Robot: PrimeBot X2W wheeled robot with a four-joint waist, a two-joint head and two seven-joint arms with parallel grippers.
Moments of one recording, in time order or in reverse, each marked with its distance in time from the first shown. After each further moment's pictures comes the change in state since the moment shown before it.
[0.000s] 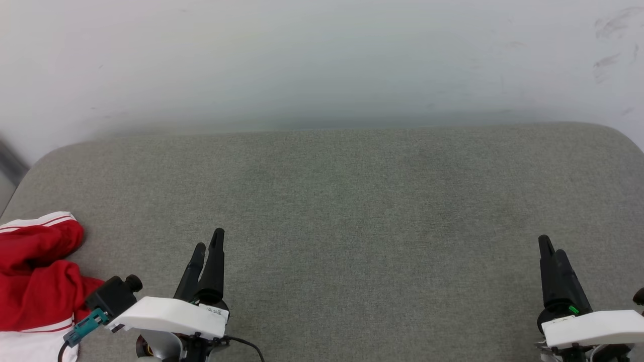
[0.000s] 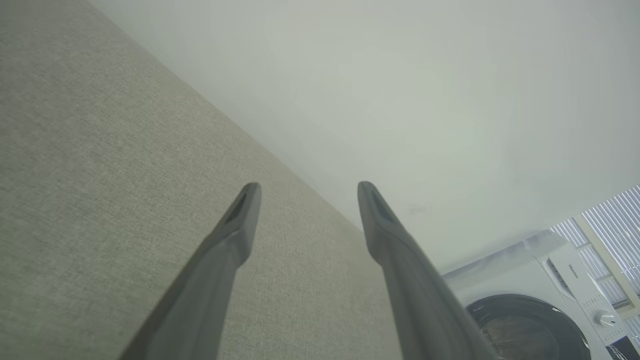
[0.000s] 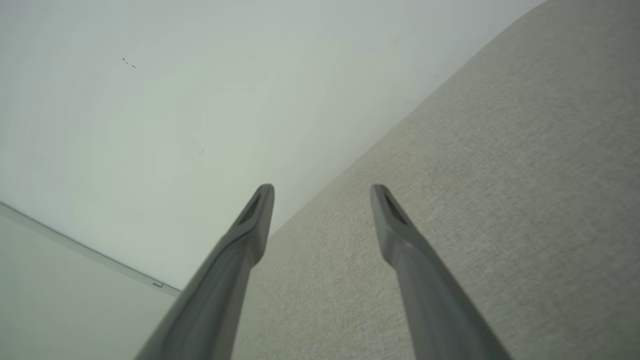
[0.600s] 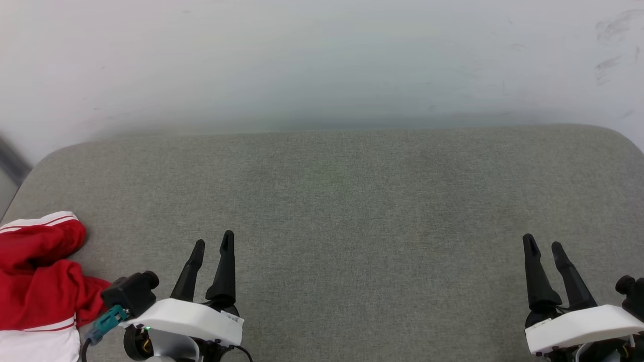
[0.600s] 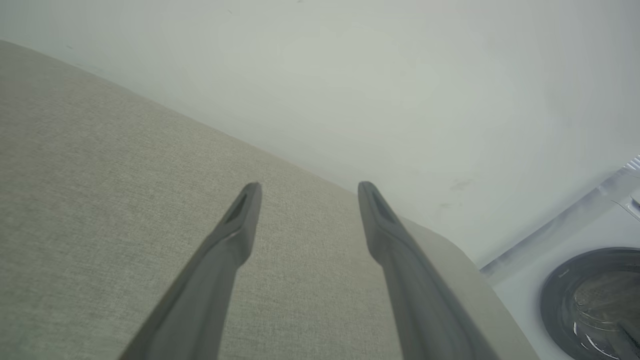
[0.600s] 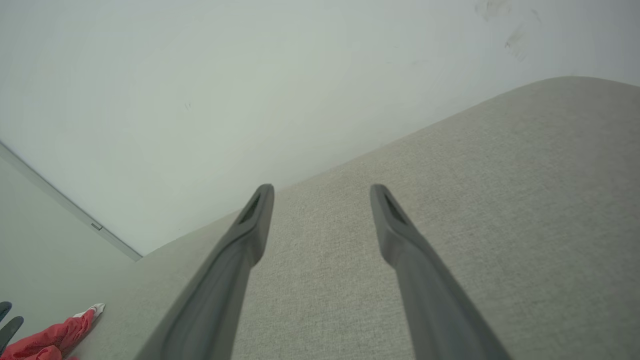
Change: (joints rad) left arm 0.011 0.000 -0.026 -0.012 0.297 0.015 -0.055; right arm 0.014 0.000 0.020 -0.060 -0.324 0.000 0.014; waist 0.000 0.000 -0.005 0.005
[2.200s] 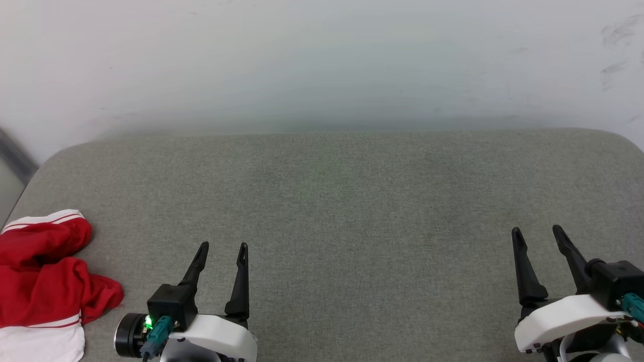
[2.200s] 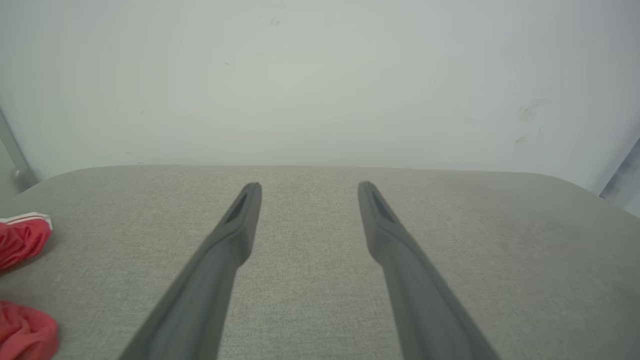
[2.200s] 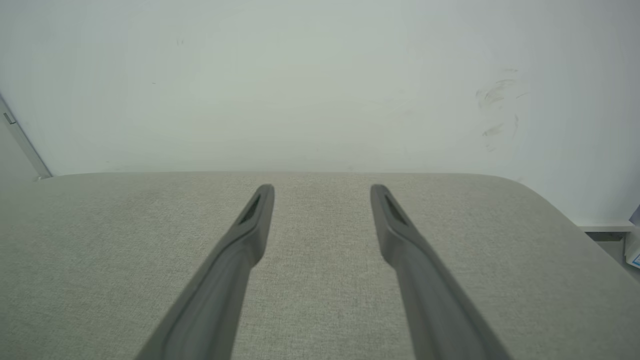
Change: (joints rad) left arm 0.016 0.005 -0.043 0.034 0.484 0.048 -0.112; right arm -0.021 -0.002 0.009 -0.060 -0.463 0.000 0.024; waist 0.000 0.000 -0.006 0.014
